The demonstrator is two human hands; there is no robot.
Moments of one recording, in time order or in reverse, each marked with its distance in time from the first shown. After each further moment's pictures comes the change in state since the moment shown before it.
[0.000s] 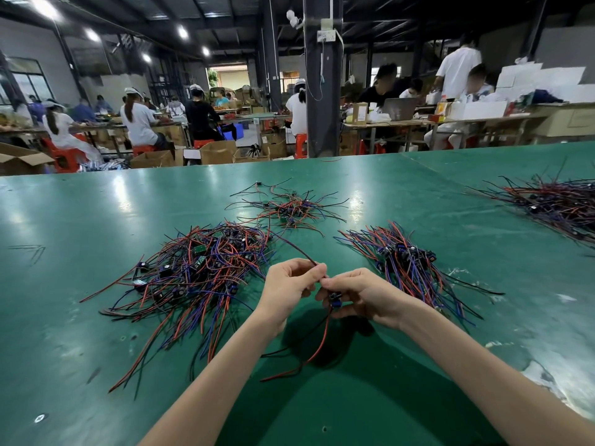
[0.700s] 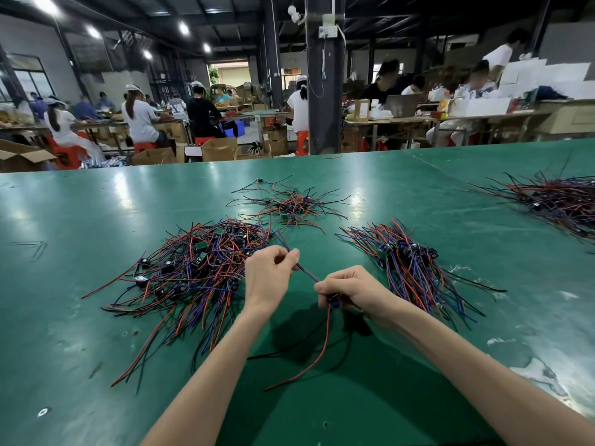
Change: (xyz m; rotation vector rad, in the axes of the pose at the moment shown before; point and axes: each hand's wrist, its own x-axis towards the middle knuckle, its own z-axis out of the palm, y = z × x) left_hand 0.015 -0.001 -0.024 0.579 0.326 0.237; right_hand 0.002 0.005 0.015 -0.243 0.083 -0.184
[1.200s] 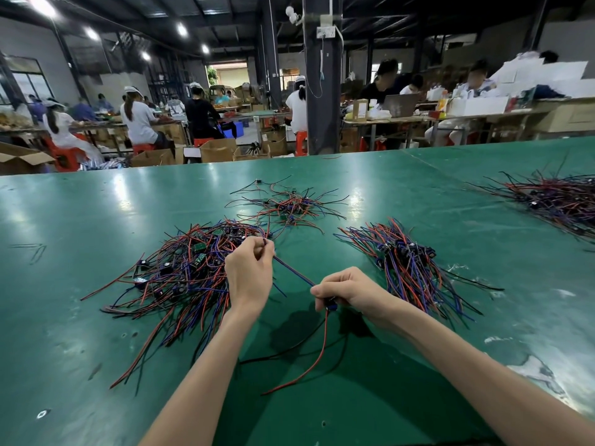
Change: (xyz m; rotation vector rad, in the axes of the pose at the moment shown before) left_hand 0.007 -0.007 -0.011 0.075 0.258 0.121; right_hand 0.001 0.004 -0.003 0.010 -0.075 -0.041
